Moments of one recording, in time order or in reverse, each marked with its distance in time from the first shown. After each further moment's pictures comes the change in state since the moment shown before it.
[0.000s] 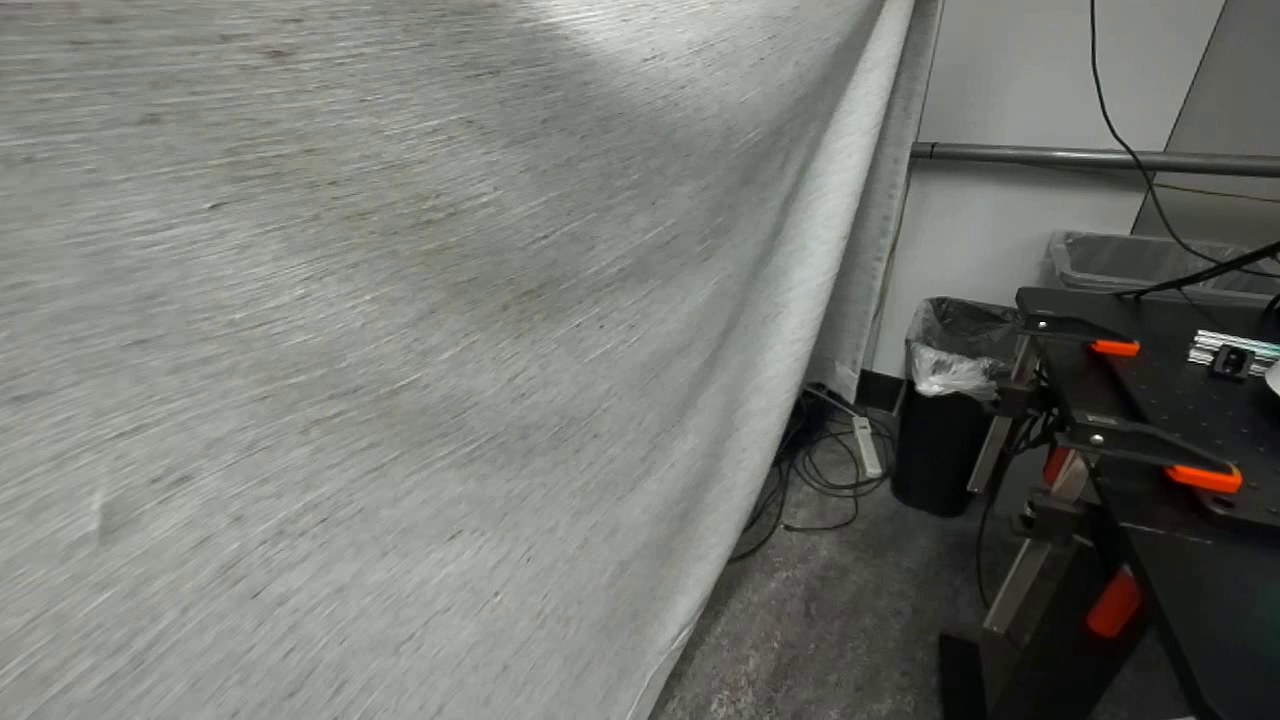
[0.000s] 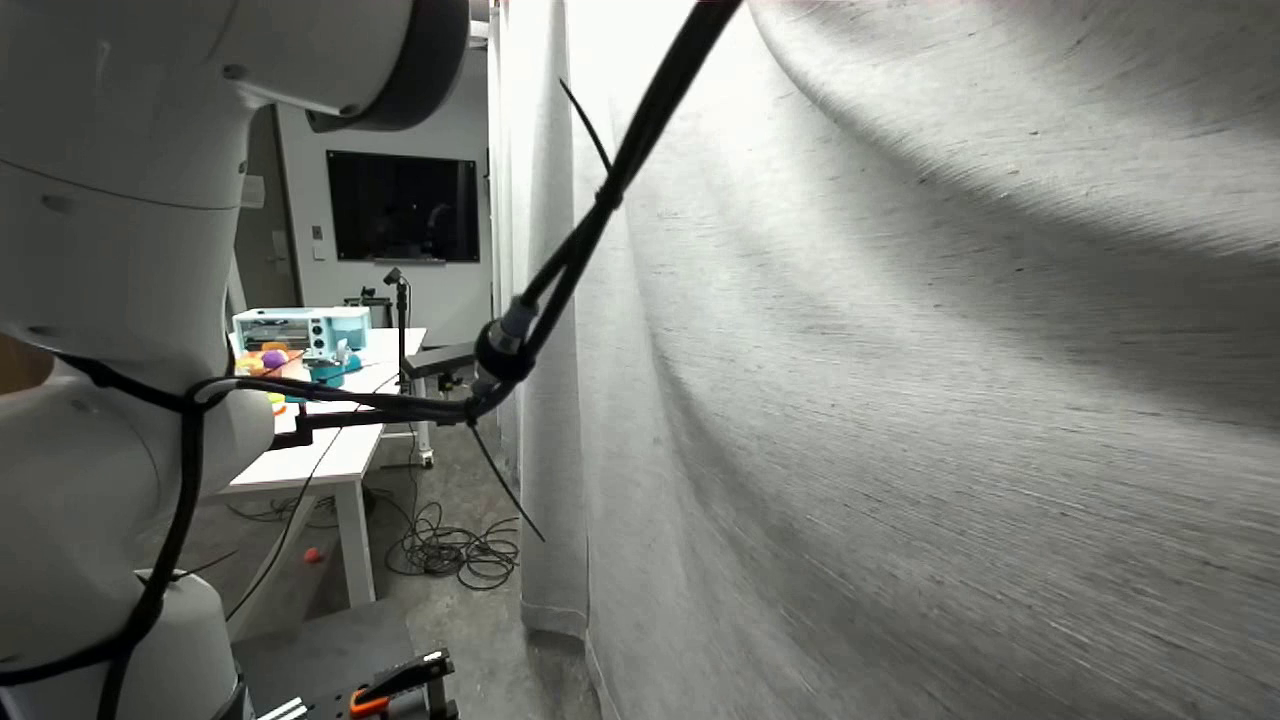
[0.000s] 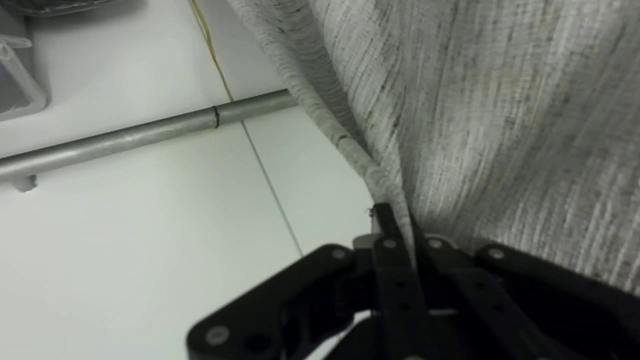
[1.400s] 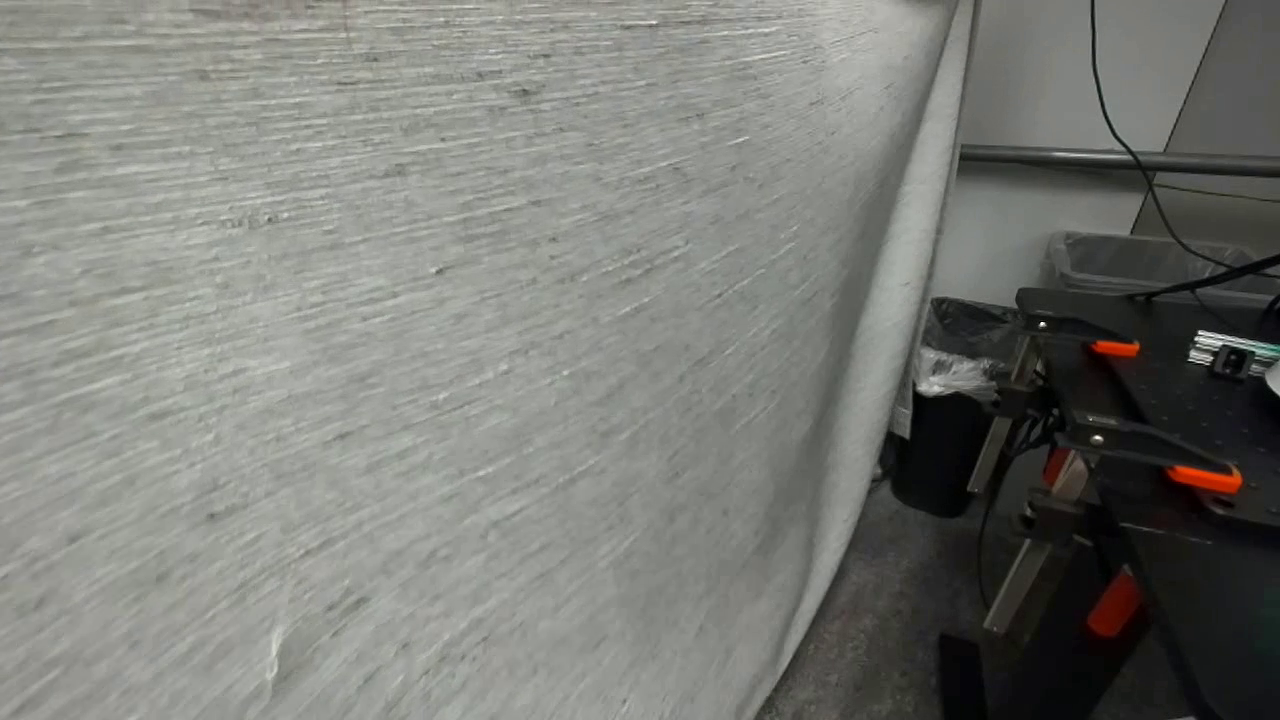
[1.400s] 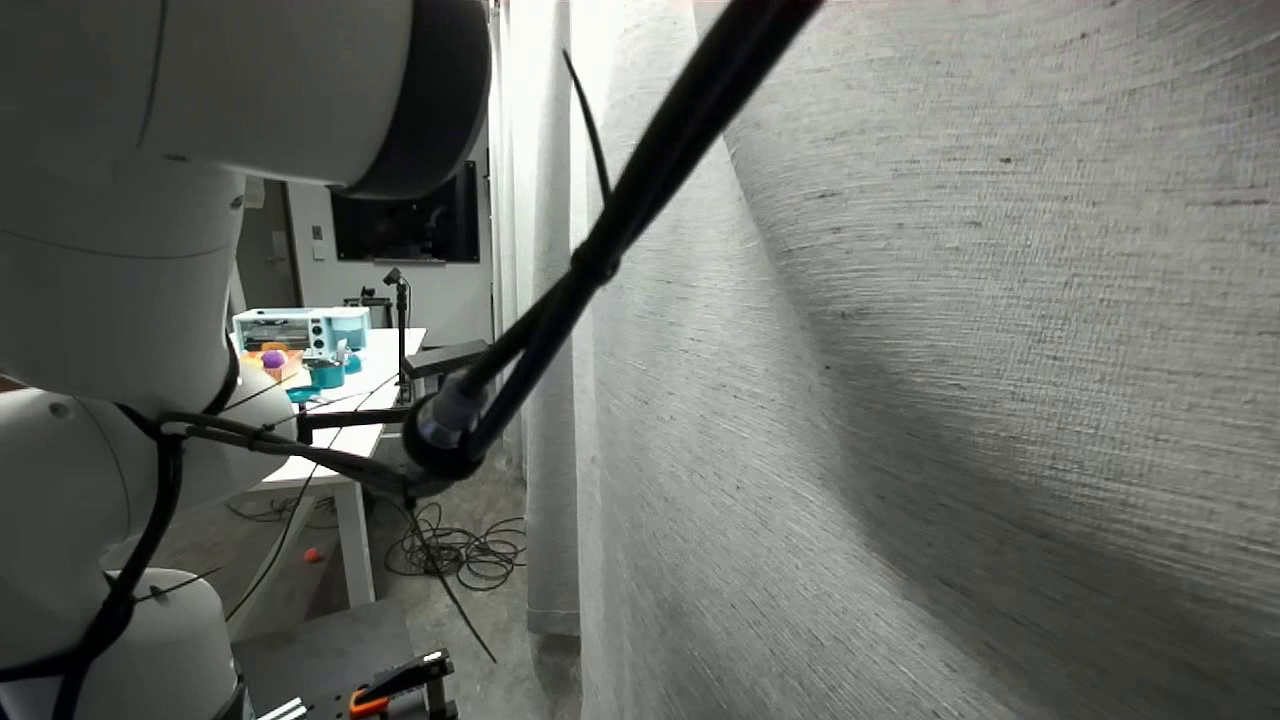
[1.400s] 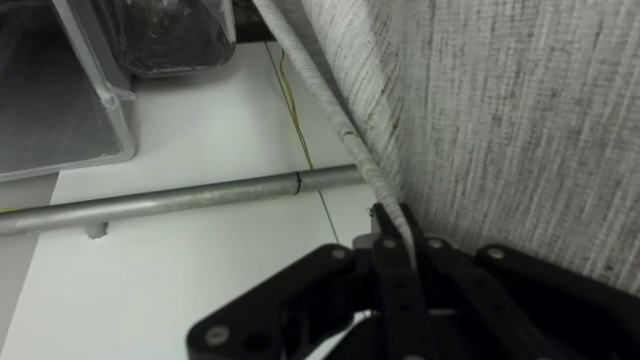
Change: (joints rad) arm -0.302 0.168 0.182 0.210 0.084 -0.298 -0.215
